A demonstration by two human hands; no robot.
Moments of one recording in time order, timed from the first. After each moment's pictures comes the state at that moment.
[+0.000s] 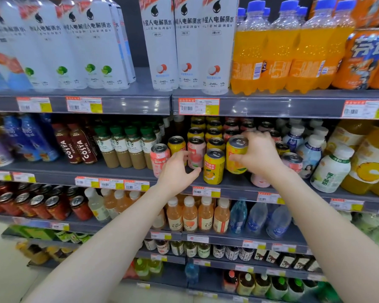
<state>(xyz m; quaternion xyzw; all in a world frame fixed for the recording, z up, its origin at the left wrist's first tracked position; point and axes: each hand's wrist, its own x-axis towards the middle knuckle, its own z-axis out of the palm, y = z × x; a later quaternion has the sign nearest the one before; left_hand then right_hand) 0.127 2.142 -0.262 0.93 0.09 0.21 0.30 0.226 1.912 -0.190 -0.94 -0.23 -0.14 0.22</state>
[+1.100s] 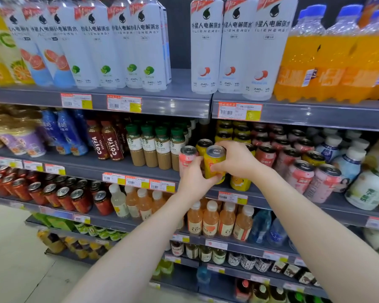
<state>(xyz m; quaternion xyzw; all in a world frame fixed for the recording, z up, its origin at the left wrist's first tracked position) 0.112 2.167 -0.274 0.85 0.12 0.22 0.46 0.192 2.033 -0.187 -0.89 -0.36 0.02 0.29</state>
